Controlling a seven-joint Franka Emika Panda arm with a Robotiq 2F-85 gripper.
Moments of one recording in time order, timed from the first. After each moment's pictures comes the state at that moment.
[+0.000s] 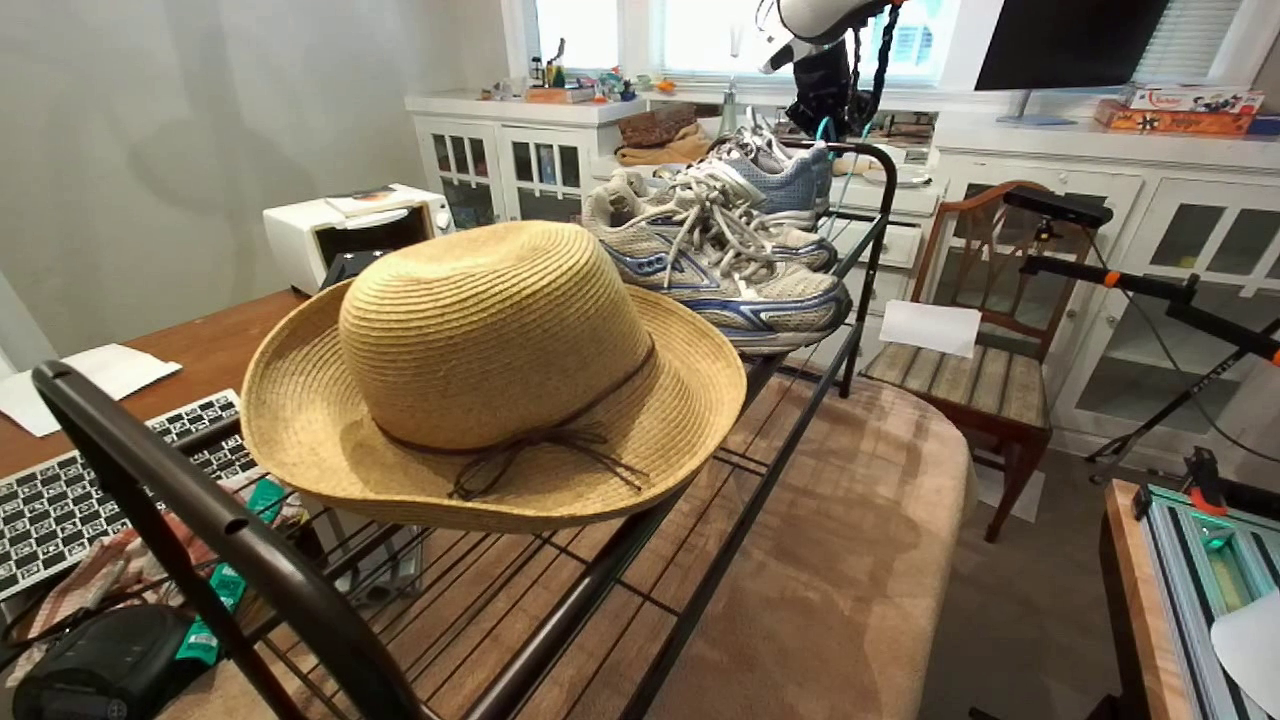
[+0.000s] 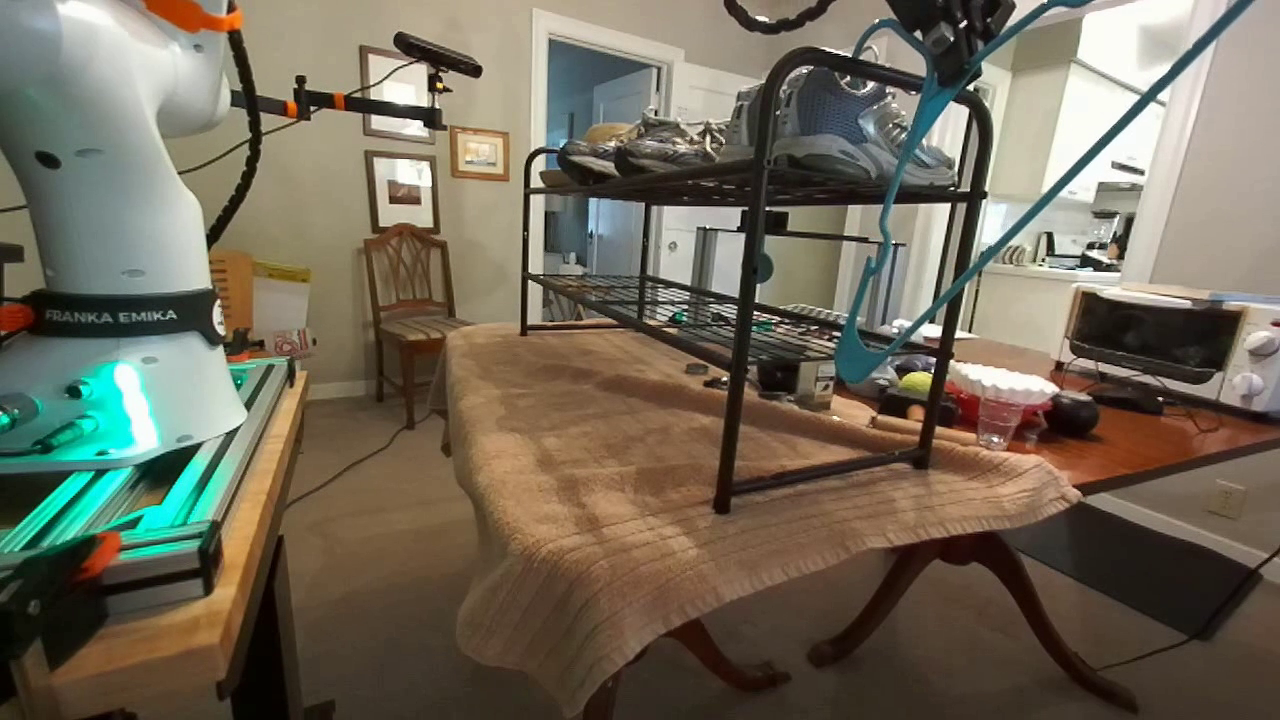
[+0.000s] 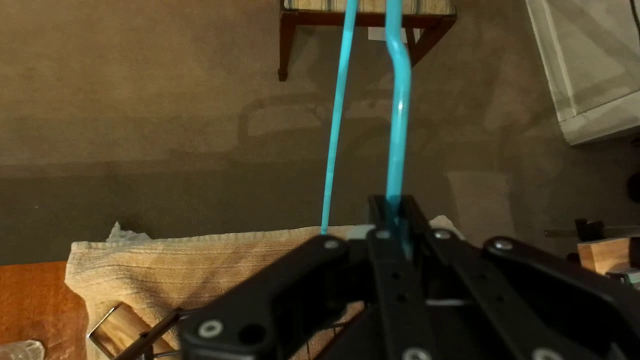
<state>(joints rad) -0.25 0.42 -0.18 -1.33 -0.49 1.75 -1.79</state>
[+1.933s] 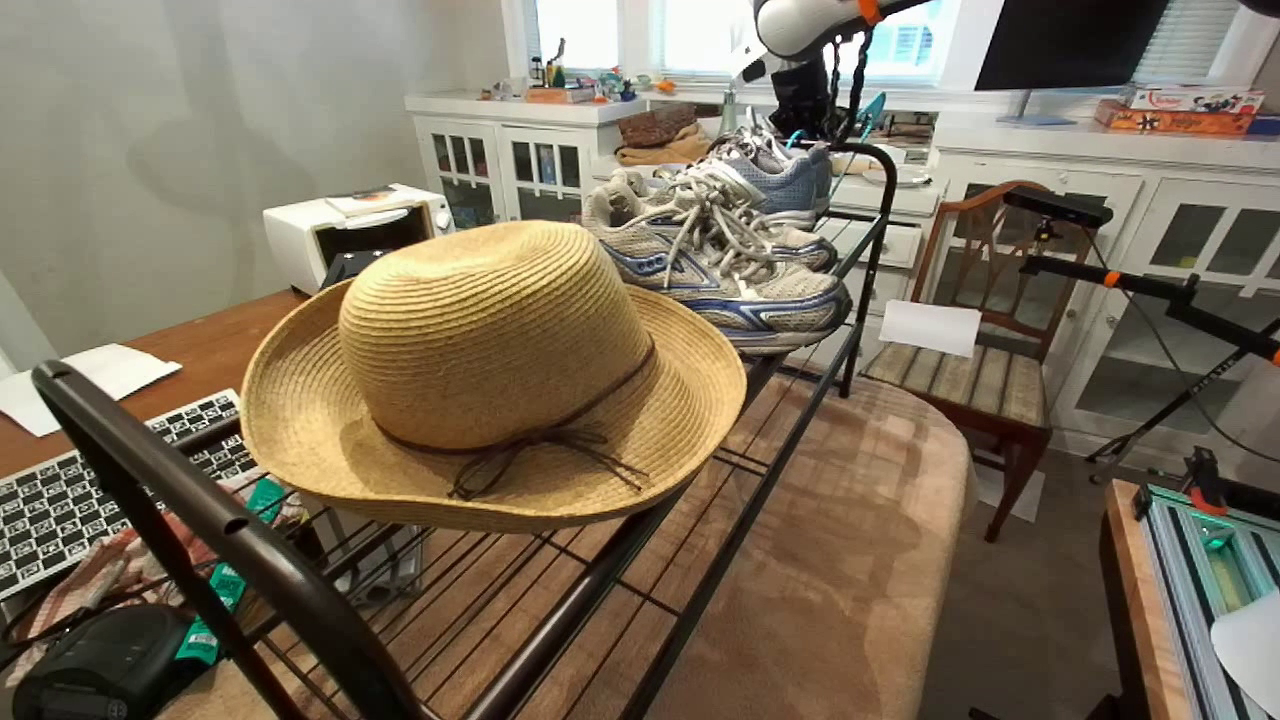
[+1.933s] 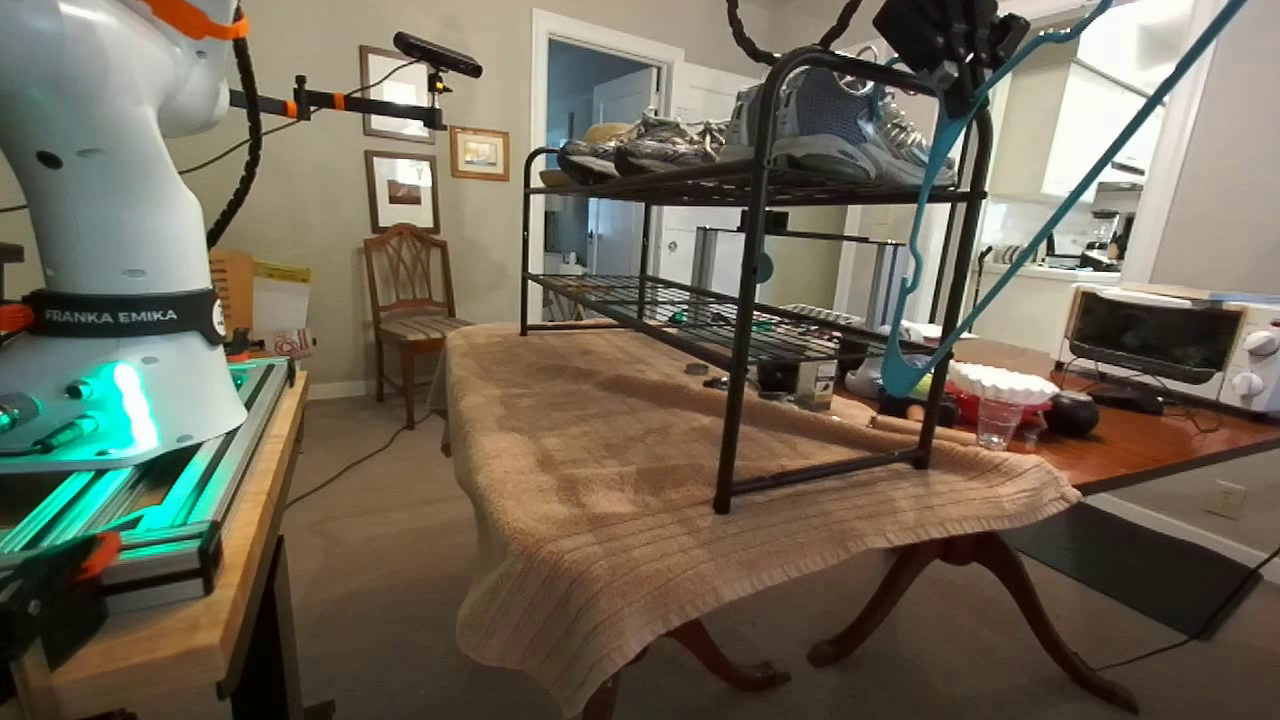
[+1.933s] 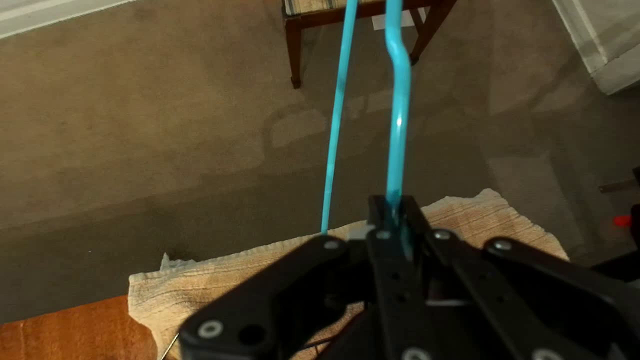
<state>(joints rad) -0.24 0.50 -0.17 -1.26 -0.48 1.75 -1.58</state>
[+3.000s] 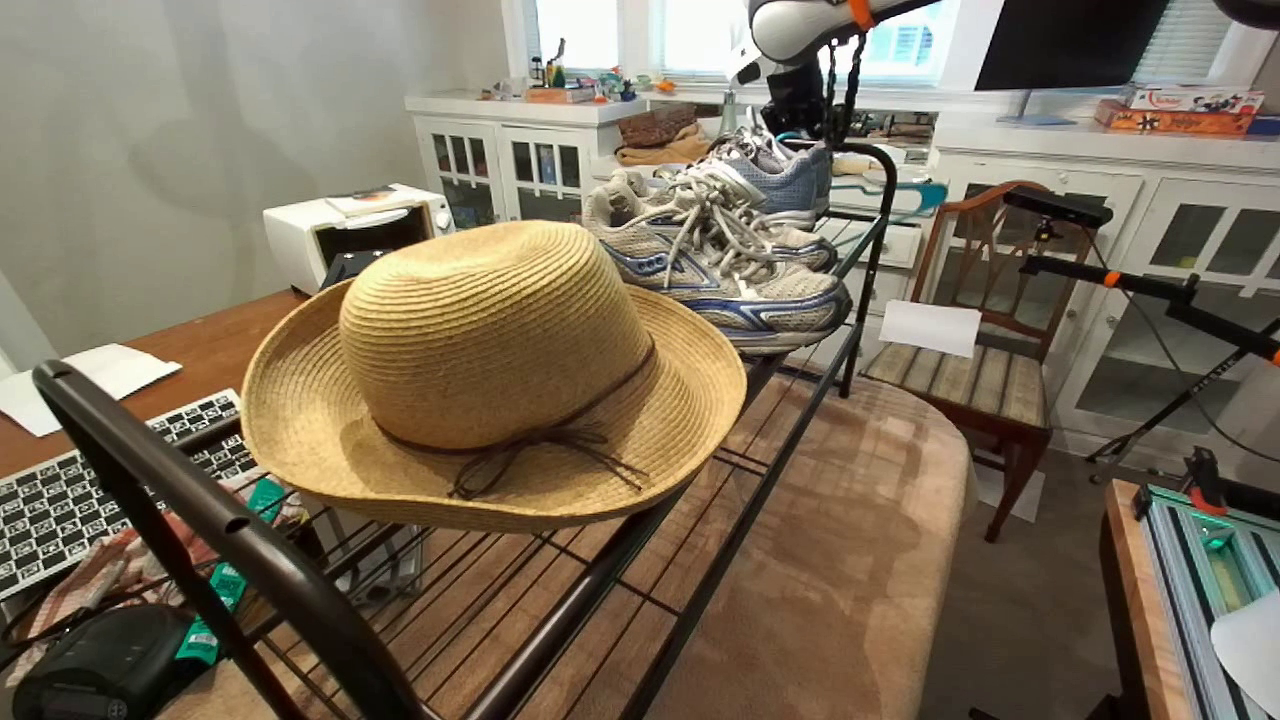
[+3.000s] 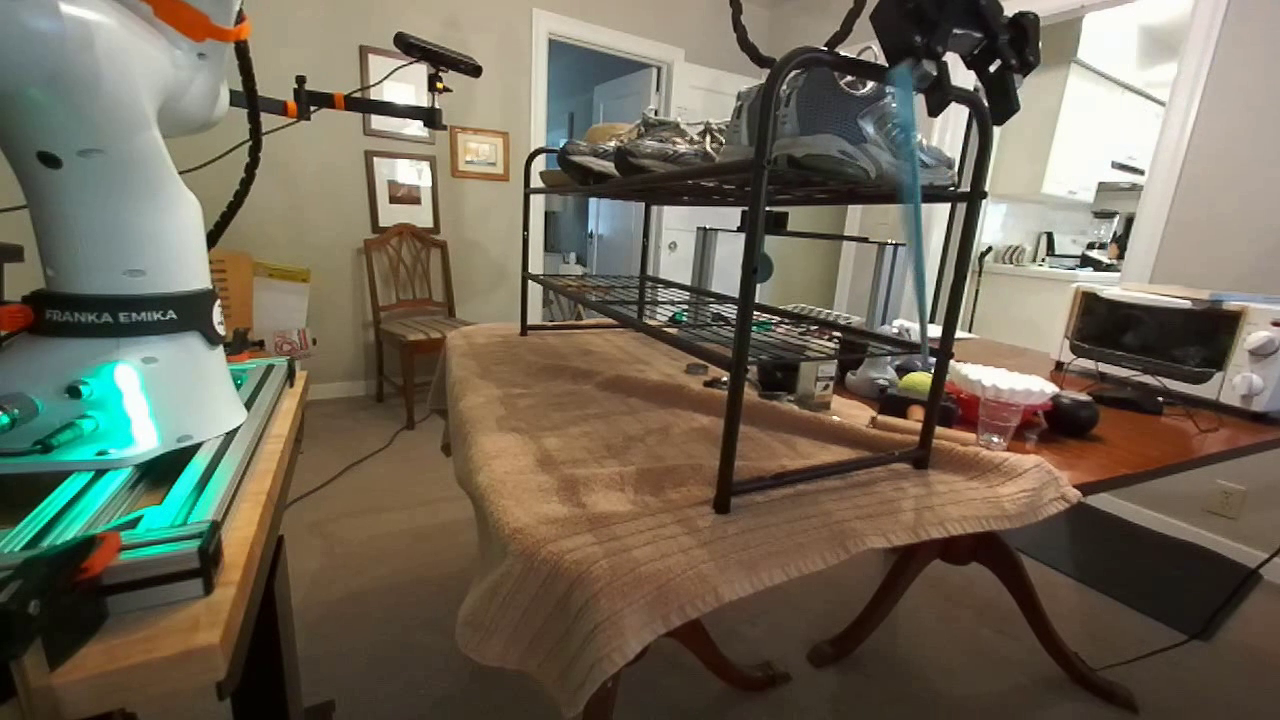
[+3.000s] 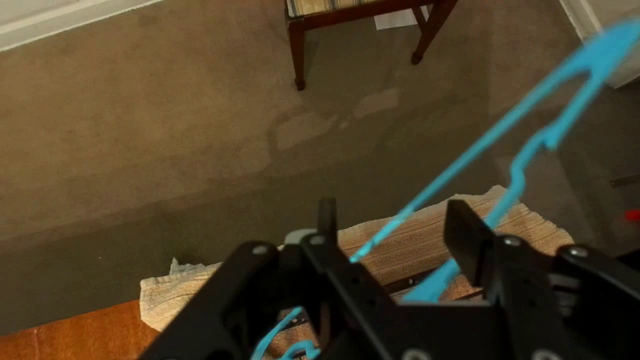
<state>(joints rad) -0.24 0.52 -0.17 -1.23 -0.48 1.75 -1.55</state>
